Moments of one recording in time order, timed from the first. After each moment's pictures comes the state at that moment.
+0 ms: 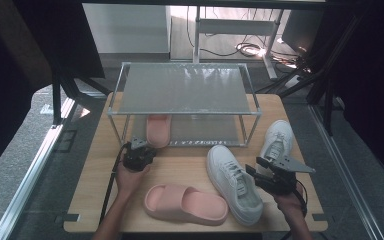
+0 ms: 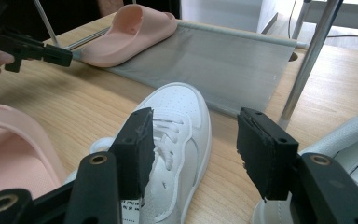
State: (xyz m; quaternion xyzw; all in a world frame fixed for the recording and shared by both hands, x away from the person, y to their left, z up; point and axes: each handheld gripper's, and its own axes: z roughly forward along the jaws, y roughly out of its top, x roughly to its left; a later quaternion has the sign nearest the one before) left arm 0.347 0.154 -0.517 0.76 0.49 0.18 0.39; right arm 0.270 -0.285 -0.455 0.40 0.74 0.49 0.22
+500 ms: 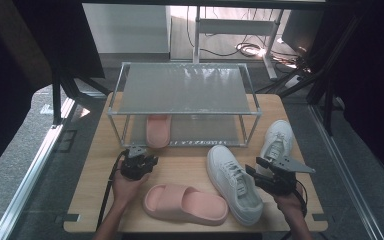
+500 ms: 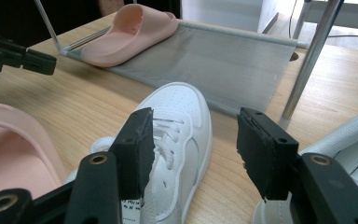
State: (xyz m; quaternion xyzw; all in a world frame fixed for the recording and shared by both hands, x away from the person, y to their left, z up) left arm 0.319 0.155 -0.513 0.77 0.47 0.16 0.40; right arm 0.270 -0.285 -0.456 0.40 0.74 0.49 0.22
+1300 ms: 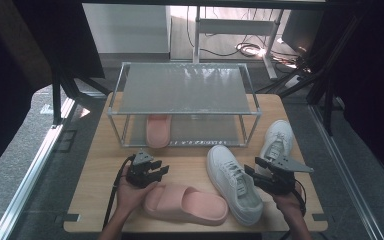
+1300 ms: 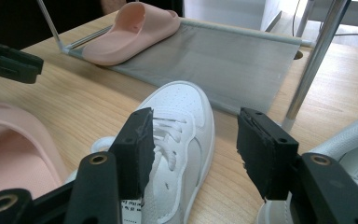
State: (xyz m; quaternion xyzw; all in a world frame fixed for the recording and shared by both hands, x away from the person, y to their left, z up) left arm 0.294 0.132 -0.495 0.78 0.43 0.12 0.43; right arm 0.273 -0.283 -0.458 0.40 0.75 0.49 0.22
